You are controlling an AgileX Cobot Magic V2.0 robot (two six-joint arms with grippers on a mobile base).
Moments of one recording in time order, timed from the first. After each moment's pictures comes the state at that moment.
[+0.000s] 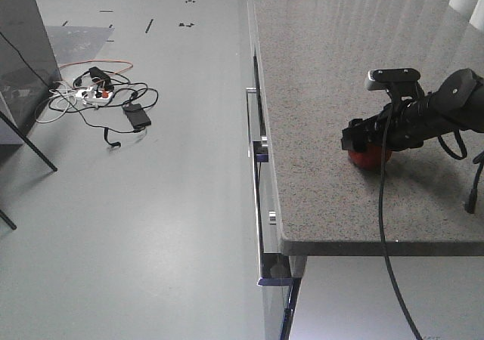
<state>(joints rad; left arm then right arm) 0.06 -0.01 0.03 -0.05 0.20 0.04 -0.01 1.97 -1.43 0.45 0.53 -0.52</state>
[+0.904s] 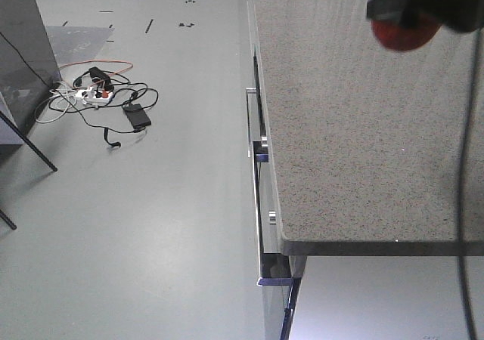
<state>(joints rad) 0.06 -0.01 0.03 -0.05 0.20 0.04 -0.01 1.48 -1.57 0.64 0.78 -0.52</state>
